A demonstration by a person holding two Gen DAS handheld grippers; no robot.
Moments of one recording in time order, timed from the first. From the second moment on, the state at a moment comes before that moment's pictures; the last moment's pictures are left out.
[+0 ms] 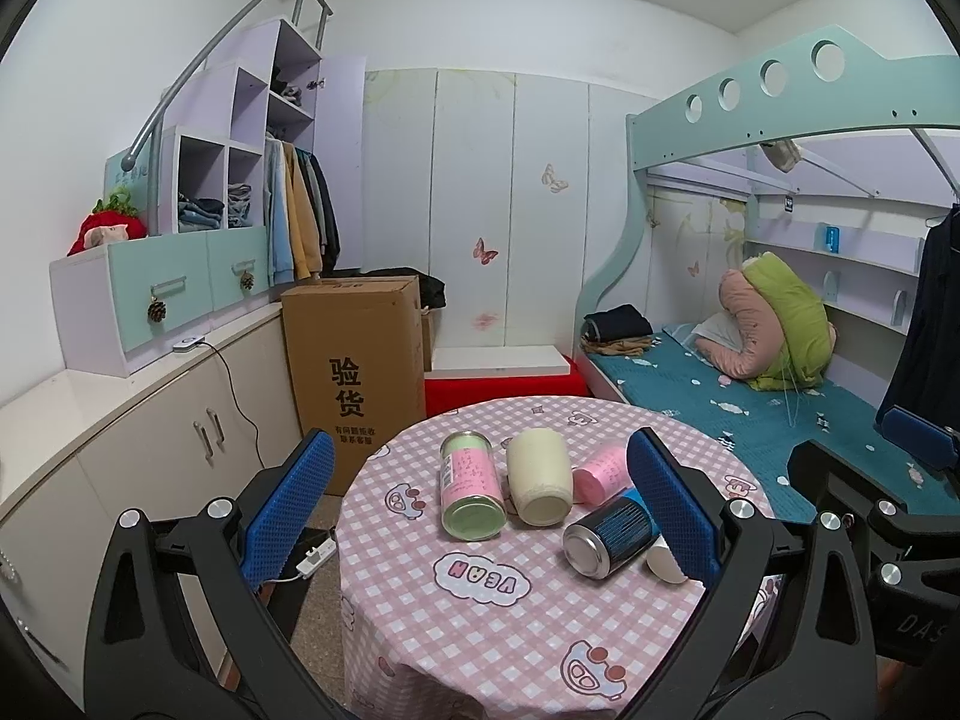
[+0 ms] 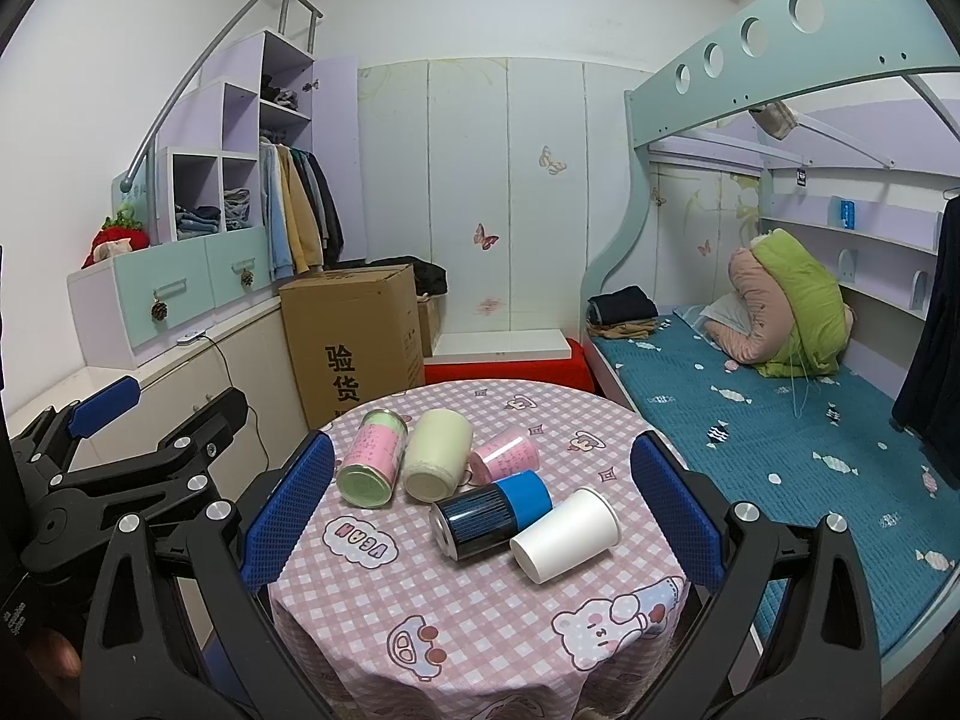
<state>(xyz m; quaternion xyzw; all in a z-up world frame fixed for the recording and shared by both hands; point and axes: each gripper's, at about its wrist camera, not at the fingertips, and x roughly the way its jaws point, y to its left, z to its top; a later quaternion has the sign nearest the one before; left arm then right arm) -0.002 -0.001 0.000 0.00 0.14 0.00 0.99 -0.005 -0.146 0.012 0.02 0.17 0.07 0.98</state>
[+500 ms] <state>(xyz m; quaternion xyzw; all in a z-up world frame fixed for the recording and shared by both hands) -0.002 -0.002 0.003 0.01 0.13 0.00 0.99 -0.002 -0.147 0.014 0.02 0.17 0.07 0.98</state>
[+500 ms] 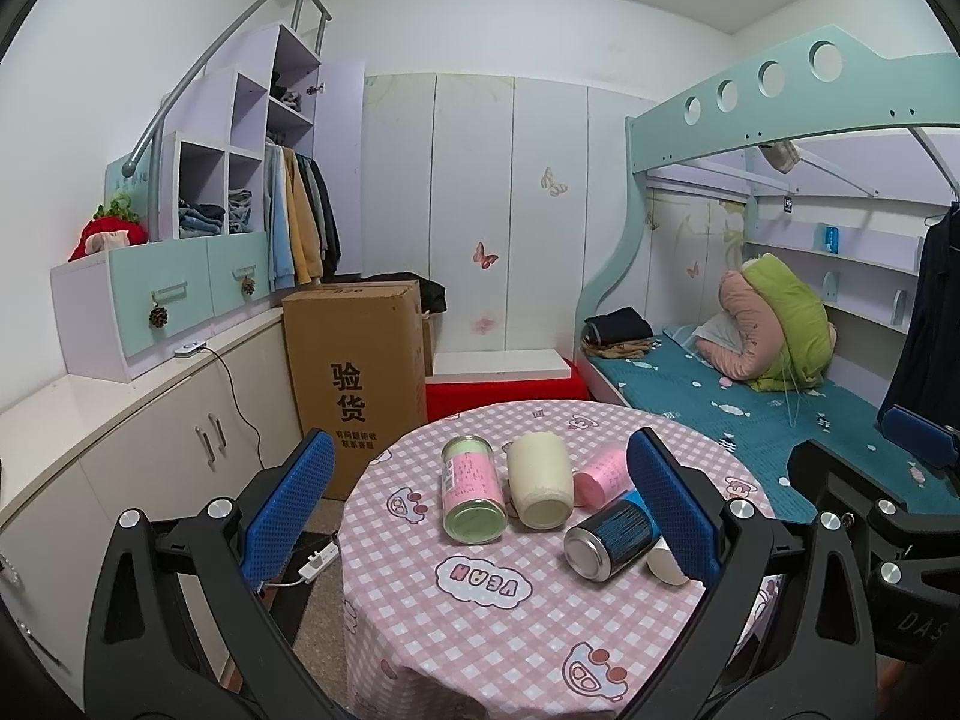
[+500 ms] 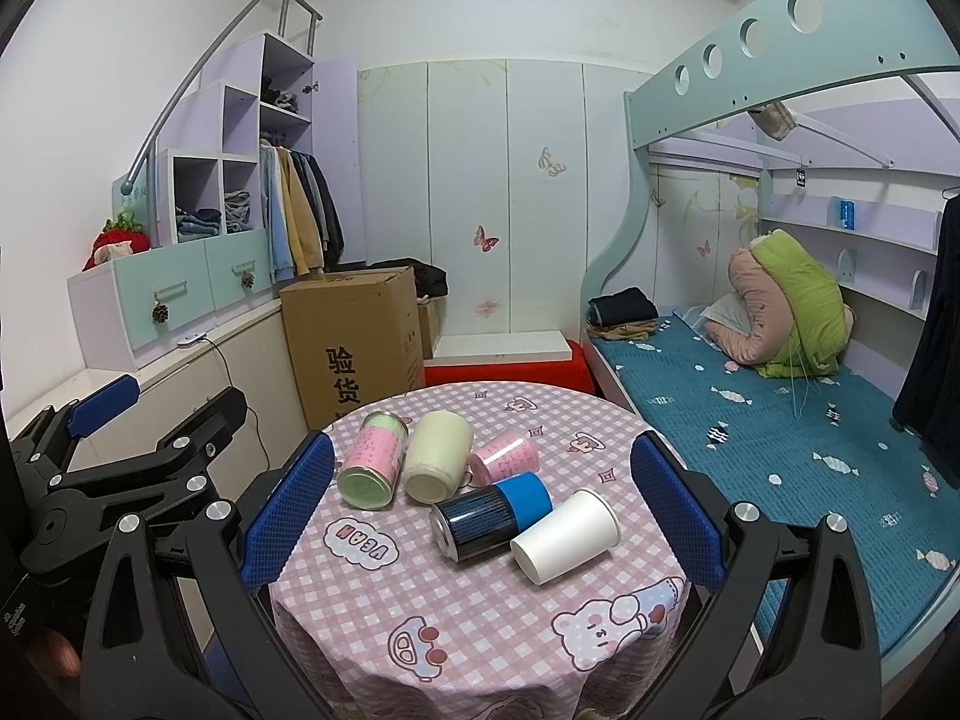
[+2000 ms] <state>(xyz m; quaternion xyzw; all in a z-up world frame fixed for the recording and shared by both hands) 0.053 0.008 -0.013 0.01 0.19 -0.01 0.98 0.043 -0.142 -0.002 0.03 0.22 0.08 0.97</state>
